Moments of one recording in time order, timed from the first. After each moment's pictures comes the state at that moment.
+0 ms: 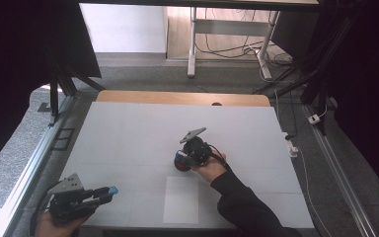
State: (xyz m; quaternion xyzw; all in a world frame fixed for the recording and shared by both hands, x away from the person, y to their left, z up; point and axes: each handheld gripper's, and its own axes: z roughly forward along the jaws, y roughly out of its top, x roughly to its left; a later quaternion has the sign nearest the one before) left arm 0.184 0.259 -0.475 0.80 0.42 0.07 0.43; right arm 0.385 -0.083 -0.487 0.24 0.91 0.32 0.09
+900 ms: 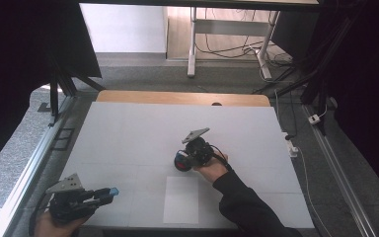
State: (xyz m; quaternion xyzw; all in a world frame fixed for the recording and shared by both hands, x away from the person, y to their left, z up) left arm 0.184 0.261 -0.475 0.79 0.41 0.05 0.45; right arm 0.386 -0.090 -0.488 0.24 0.91 0.34 0.08
